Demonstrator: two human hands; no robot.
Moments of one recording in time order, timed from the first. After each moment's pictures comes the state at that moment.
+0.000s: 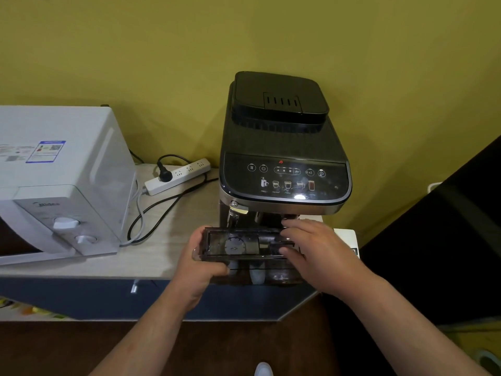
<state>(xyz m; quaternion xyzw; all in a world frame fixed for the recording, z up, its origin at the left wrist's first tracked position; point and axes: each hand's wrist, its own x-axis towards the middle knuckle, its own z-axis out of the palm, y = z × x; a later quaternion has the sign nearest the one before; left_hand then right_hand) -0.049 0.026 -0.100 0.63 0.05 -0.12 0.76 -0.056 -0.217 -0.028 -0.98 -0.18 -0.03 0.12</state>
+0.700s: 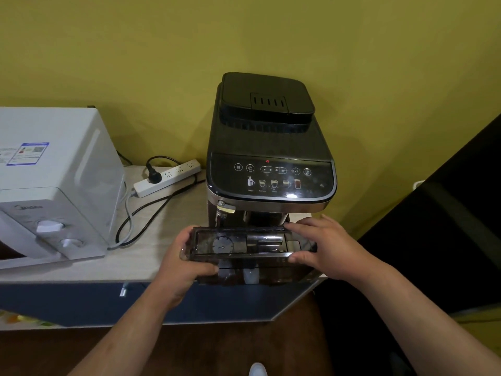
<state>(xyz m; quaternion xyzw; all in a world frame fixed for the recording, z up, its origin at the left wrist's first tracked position) -0.046 0.033 -0.099 0.65 0.04 -0.13 0.75 -0.050 -0.262 -0.025 -0.98 -0.14 0.08 0.15</state>
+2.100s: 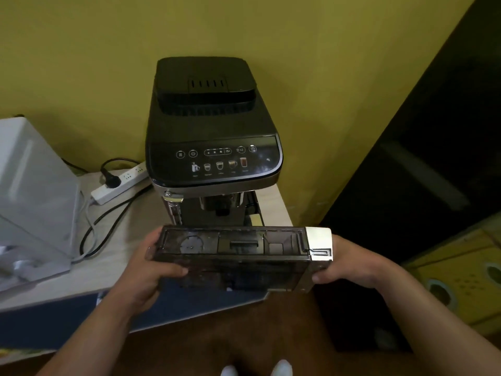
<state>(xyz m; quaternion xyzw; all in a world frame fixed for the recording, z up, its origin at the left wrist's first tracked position) -0.051 0.025 -0.095 0.64 -0.03 -0.22 0.74 -0.130 -0.344 -0.053 -0.76 0.05 0.26 0.60</state>
